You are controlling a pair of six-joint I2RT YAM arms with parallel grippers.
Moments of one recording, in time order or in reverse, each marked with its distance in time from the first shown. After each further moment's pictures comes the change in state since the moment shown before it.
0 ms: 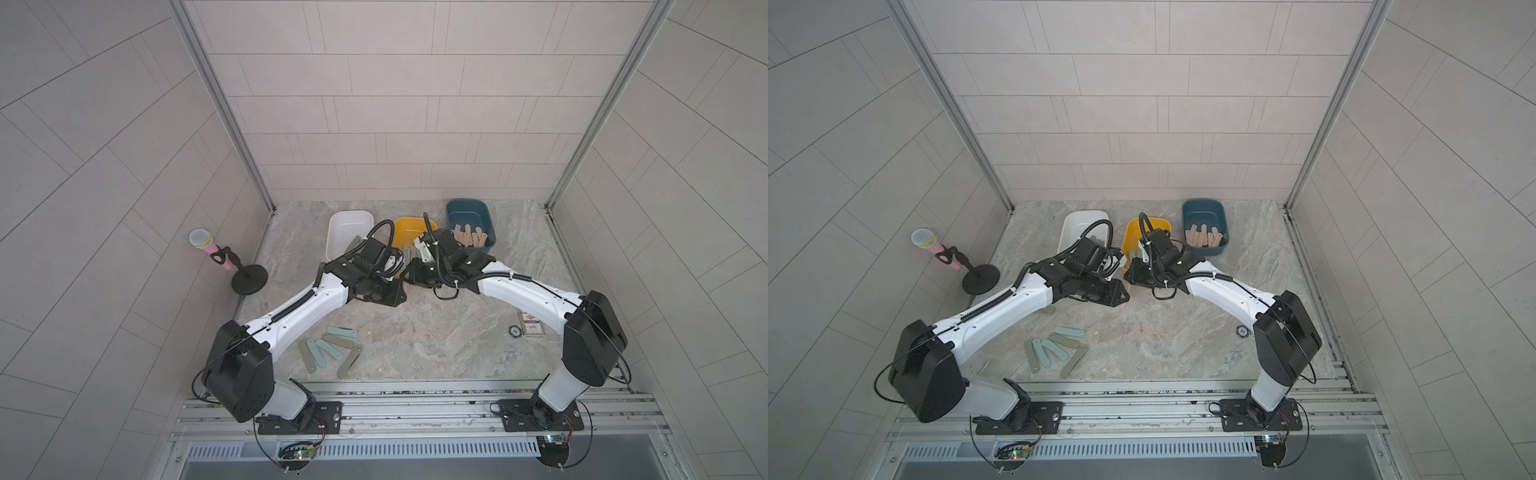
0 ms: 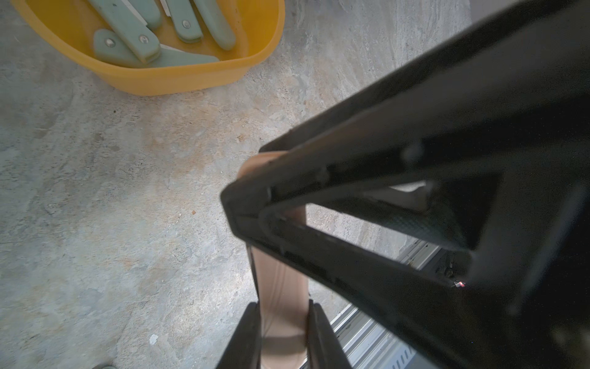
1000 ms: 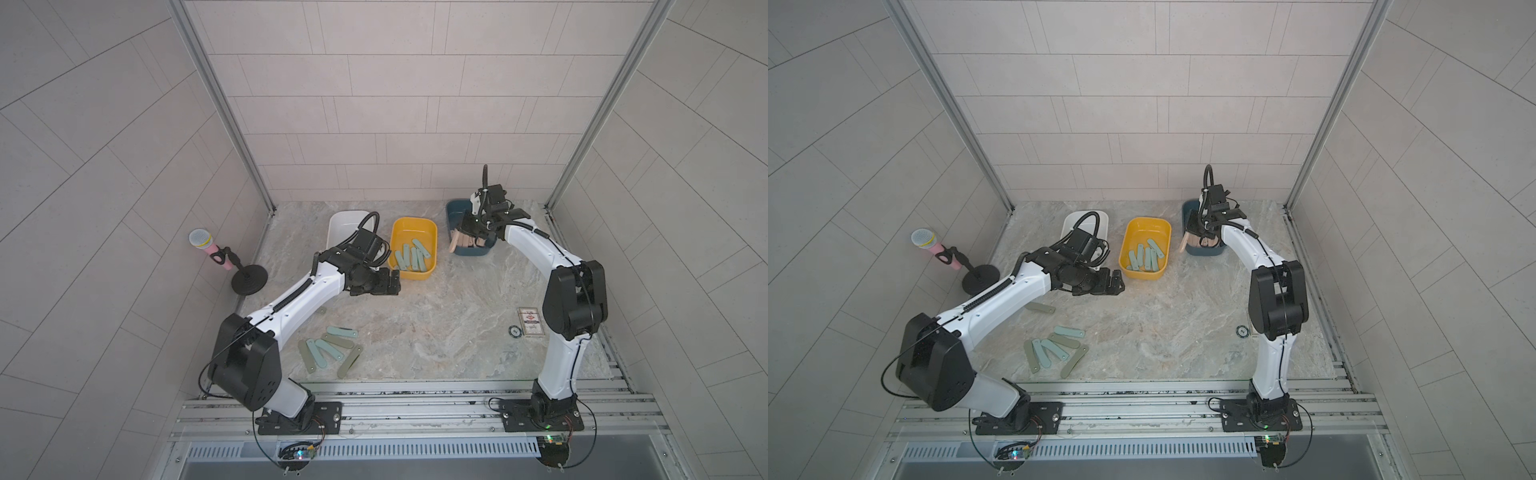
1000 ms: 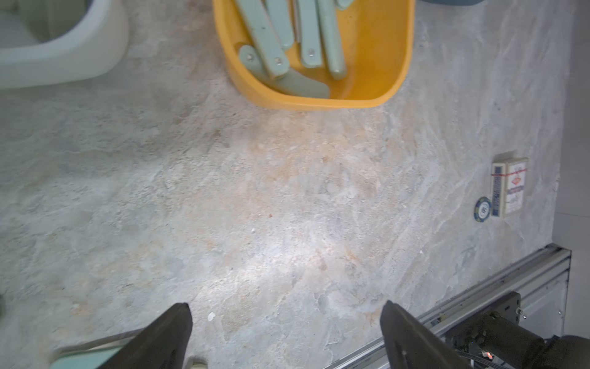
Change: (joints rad) left arm 0.119 0.060 0.068 -0.124 -0.149 -0.098; right arm -0.513 0.305 0.402 -0.137 0.063 -0.290
